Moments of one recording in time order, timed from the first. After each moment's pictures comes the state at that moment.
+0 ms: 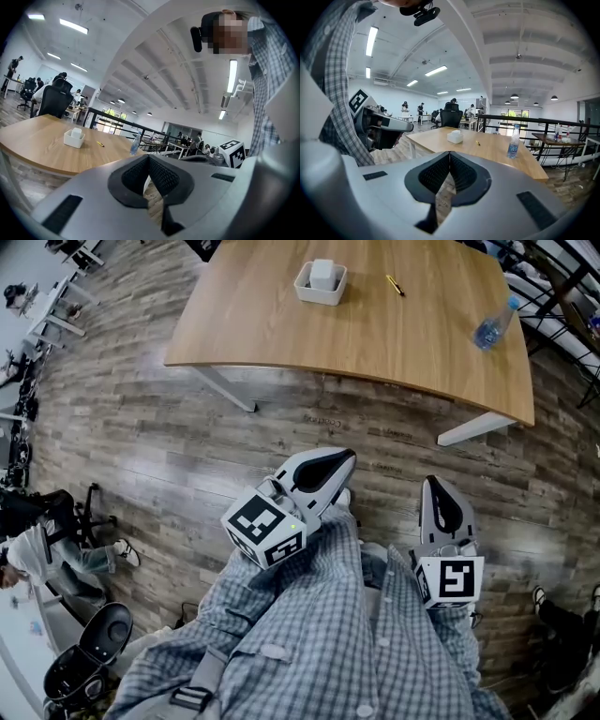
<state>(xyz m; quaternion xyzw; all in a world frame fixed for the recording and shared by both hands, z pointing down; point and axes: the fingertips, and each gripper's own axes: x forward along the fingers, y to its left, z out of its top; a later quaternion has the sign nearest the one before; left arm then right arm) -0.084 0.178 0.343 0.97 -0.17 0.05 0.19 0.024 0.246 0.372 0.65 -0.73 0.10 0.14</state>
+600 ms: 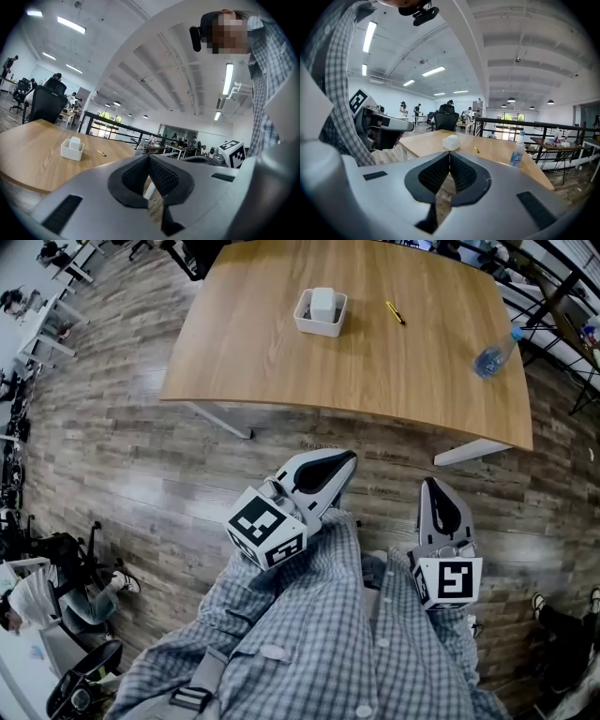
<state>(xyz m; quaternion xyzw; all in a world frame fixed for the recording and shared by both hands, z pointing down) -0.080 0.094 0.336 0.97 -0.14 0.04 0.17 0.024 0.166 0.366 0.68 -0.71 0.09 0.15</state>
